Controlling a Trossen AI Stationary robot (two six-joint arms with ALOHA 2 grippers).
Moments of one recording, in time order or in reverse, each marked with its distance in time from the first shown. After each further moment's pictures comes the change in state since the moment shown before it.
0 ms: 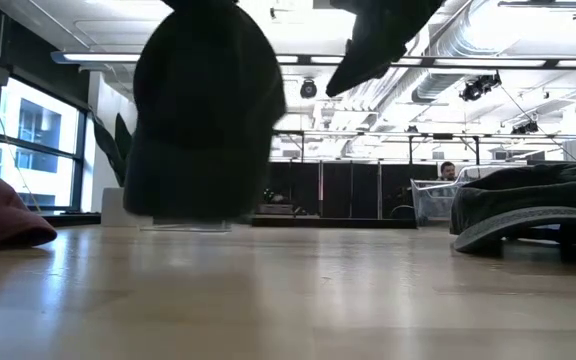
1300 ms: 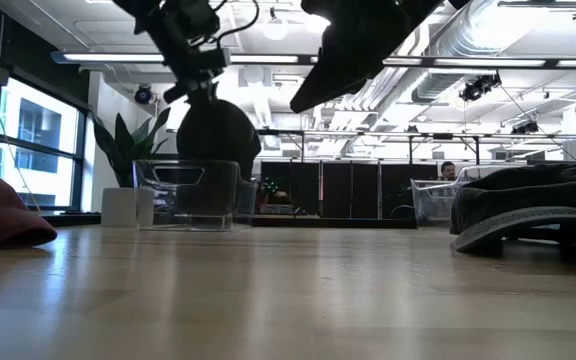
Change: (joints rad) left arm 0.899 0.000 -0.089 0.250 0.134 0.819; right arm 0.102 0.165 -0.001 0.224 0.018 0.019
